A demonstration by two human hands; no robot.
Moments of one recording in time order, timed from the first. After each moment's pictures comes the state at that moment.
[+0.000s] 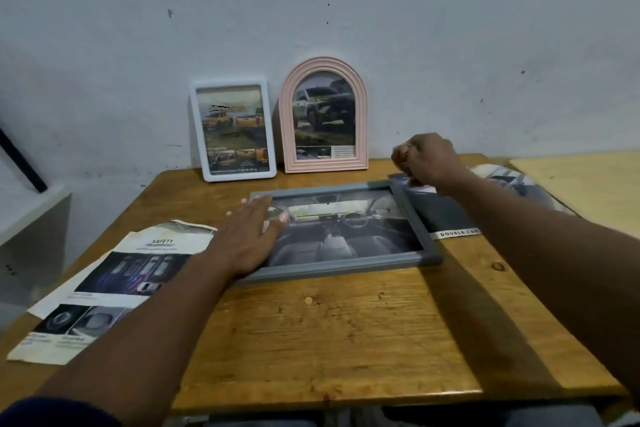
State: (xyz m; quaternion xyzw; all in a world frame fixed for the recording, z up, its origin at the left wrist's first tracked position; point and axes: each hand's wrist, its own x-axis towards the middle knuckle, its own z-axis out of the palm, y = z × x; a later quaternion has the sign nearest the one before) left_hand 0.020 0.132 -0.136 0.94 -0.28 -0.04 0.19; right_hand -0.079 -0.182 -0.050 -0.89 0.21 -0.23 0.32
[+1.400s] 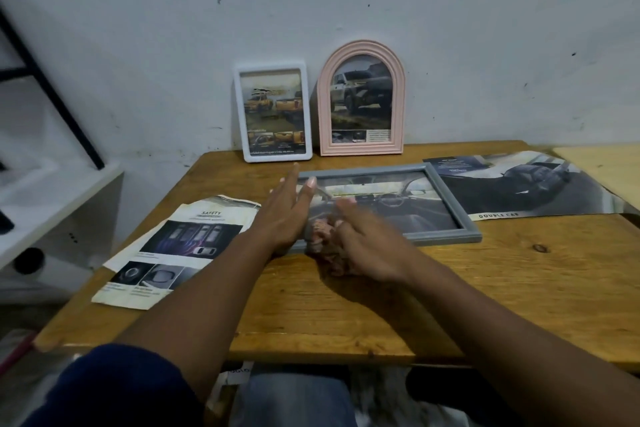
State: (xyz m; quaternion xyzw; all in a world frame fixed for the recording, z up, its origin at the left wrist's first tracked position) left_hand -0.003 0.141 -0.133 0.90 -0.22 -0.05 0.38; right_hand -0.143 0.001 -0.105 -0.94 0.01 -0.06 0.34
